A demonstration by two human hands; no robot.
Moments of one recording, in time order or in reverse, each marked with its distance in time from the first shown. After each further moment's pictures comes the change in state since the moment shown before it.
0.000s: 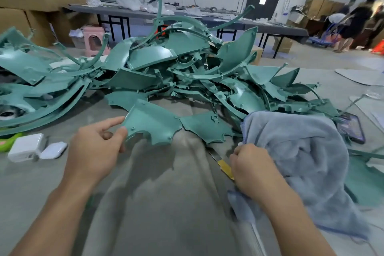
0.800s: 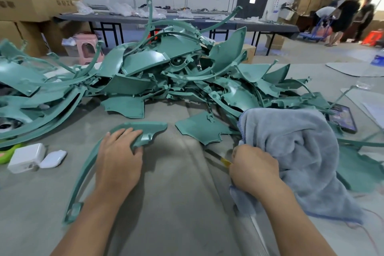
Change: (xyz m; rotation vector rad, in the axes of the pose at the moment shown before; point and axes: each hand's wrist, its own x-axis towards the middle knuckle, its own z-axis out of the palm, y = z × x) left_hand -0.010 -0.009 0.046 0.454 0.010 0.301; right_hand -0.005 0.003 -0.002 0.053 -0.036 0.197
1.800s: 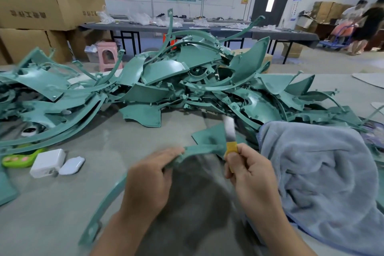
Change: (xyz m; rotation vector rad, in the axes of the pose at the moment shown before) left_hand -0.019 0.024 -0.007 -0.261 0.085 0.213; right_hand -0.007 -0.040 0.022 1.178 0.297 -0.353
